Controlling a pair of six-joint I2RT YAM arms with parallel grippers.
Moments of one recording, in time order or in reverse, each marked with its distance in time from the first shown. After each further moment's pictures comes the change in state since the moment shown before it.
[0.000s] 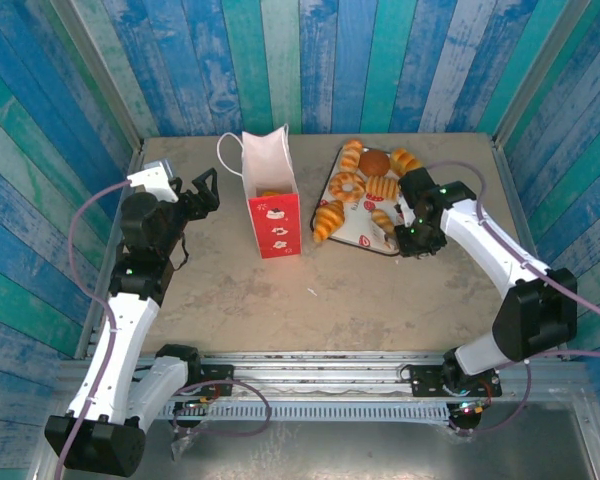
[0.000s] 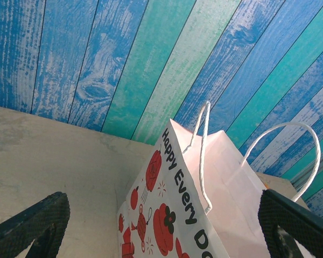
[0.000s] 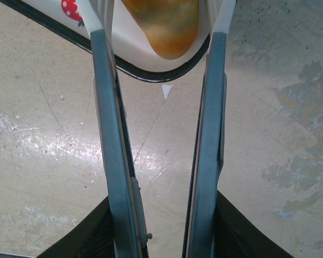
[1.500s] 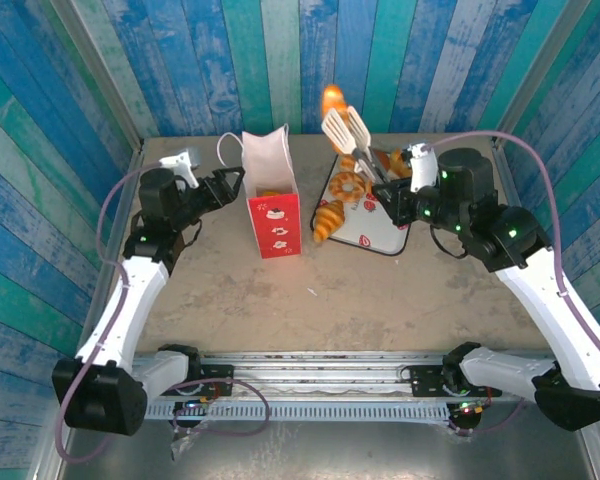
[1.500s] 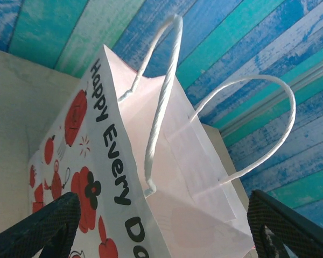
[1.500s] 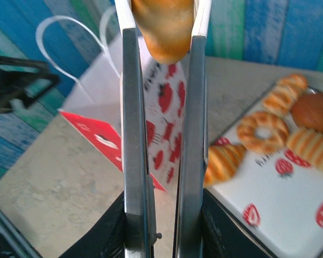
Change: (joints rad) left arm 0.000 0.253 0.081 0.031 0.355 -0.201; right arm 0.237 -0.373 0.213 0.382 -0.155 0.102
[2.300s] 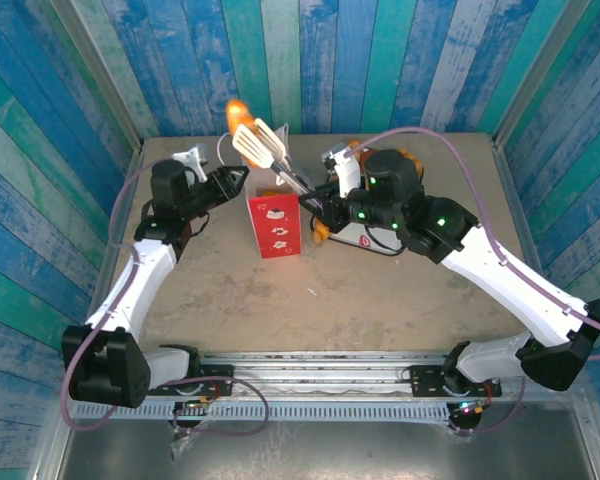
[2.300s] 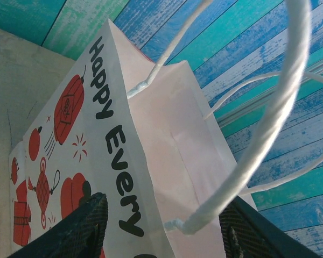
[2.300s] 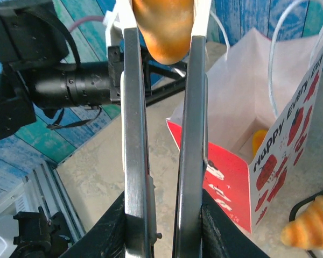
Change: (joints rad) left arm 0.000 0.122 0.013 0.067 0.041 -0.038; right arm 0.261 0.222 0.031 0.235 -0.042 0.033
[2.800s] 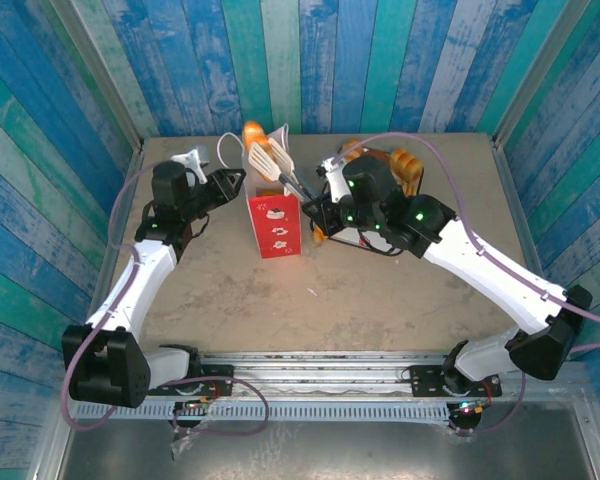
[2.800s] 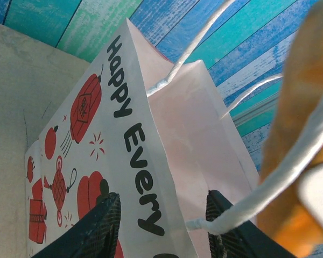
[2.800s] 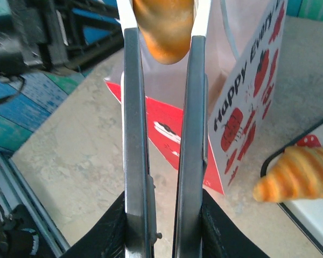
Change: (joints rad) left arm 0.000 0.000 -0.011 -0.009 -0.036 0.020; right arm 0.000 0.078 -0.008 -0.100 0.109 0.034
